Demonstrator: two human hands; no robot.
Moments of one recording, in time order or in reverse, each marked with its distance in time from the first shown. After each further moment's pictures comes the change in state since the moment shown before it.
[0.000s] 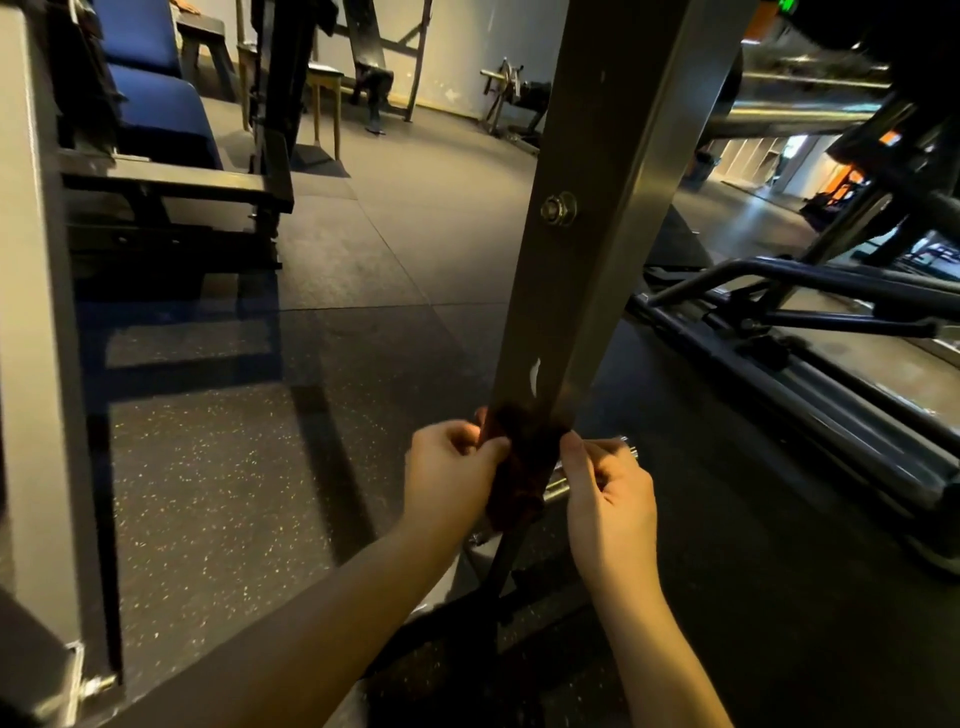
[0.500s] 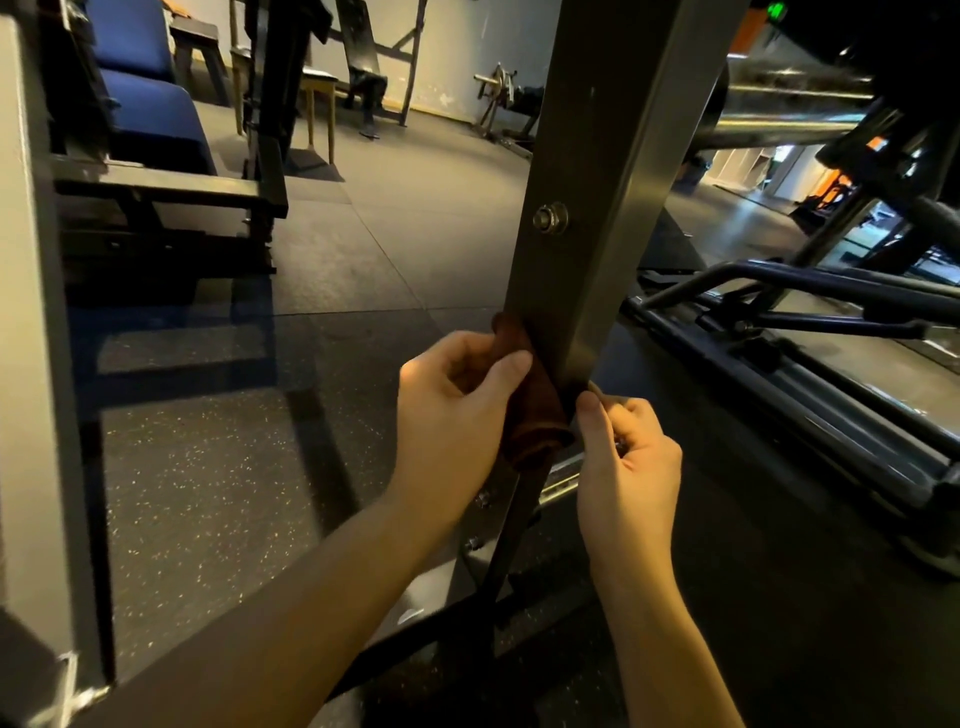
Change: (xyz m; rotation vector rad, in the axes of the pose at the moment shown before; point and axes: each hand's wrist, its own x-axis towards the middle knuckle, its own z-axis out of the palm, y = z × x) left_hand -0.006 0.045 0.002 -0.165 0.037 0.504; right_hand 0.004 -0.040 -0.001 0.078 0.121 -0.121
